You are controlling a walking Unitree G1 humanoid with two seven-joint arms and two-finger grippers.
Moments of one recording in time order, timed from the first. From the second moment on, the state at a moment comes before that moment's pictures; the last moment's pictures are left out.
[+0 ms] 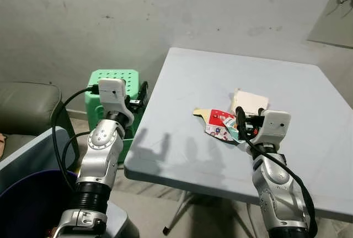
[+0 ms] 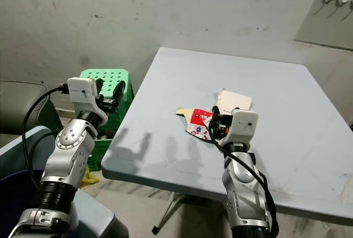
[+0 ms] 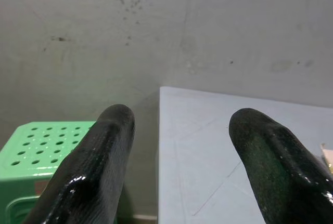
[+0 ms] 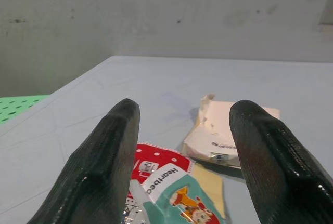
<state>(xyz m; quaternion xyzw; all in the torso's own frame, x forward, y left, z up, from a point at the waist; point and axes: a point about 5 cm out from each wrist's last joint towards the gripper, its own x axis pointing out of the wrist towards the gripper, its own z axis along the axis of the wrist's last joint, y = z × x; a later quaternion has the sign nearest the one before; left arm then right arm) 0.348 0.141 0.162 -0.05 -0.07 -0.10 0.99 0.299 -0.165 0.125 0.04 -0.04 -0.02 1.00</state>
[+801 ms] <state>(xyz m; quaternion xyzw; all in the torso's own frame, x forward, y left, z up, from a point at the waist) 0.347 0.135 0.157 -0.06 -0.06 -0.12 0.99 0.292 -0.164 0.122 0.03 -0.04 -0.02 1.00</state>
